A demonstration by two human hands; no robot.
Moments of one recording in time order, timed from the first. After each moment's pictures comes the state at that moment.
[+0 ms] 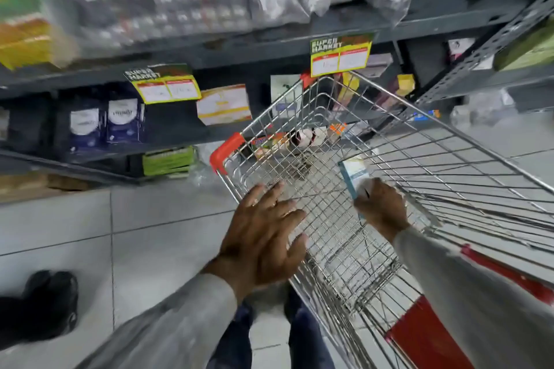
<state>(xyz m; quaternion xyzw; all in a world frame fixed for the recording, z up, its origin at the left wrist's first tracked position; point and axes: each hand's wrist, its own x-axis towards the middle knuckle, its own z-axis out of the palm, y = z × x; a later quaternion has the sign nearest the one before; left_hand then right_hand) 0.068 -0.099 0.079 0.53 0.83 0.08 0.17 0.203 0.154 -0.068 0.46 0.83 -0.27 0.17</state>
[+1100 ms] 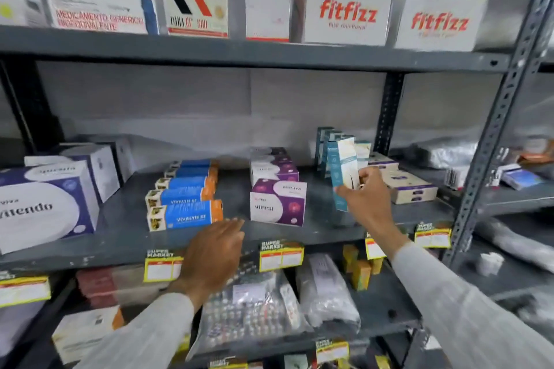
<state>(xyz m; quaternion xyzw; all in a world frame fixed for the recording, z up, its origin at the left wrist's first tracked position) -0.180 -0.096 0.483 0.43 0.85 0.20 -0.23 -0.025 0.182 0.565 0.32 0.75 -0.37 -0.44</state>
